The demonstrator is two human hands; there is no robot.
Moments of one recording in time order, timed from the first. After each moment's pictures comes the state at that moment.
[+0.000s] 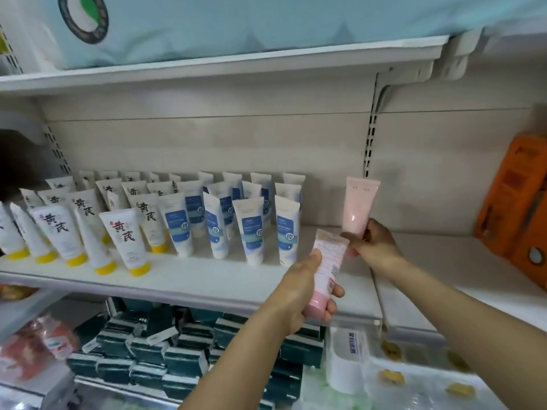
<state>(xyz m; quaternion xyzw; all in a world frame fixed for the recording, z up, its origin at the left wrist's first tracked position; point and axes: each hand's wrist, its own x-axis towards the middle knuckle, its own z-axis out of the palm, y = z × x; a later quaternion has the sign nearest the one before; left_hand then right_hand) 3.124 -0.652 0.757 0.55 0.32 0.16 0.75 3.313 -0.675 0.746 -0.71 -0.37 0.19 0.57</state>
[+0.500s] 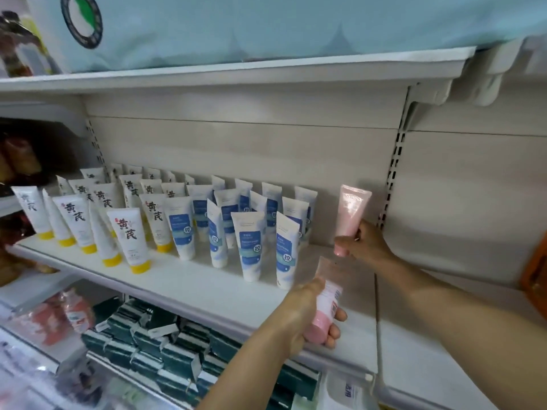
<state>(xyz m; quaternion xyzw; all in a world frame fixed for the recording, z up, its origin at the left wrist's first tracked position) 3.168 -0.648 0.756 0.49 0.38 0.20 0.76 3.379 -0.590 0.748 -0.72 -0.47 0.19 0.47</state>
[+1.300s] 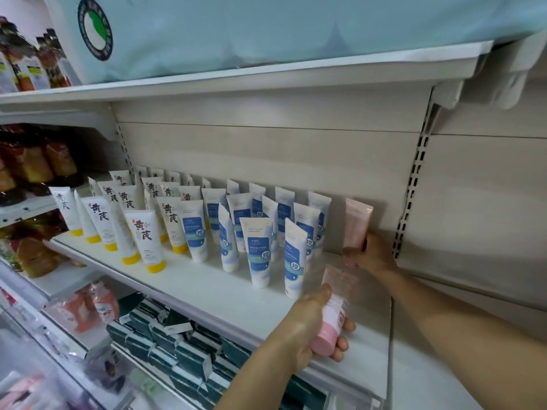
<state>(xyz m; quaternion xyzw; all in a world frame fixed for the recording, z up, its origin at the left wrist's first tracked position) 3.182 -0.641 0.746 0.47 0.41 0.22 0.75 3.394 -0.553 0.721 -0.75 -0.48 0.17 0.43</state>
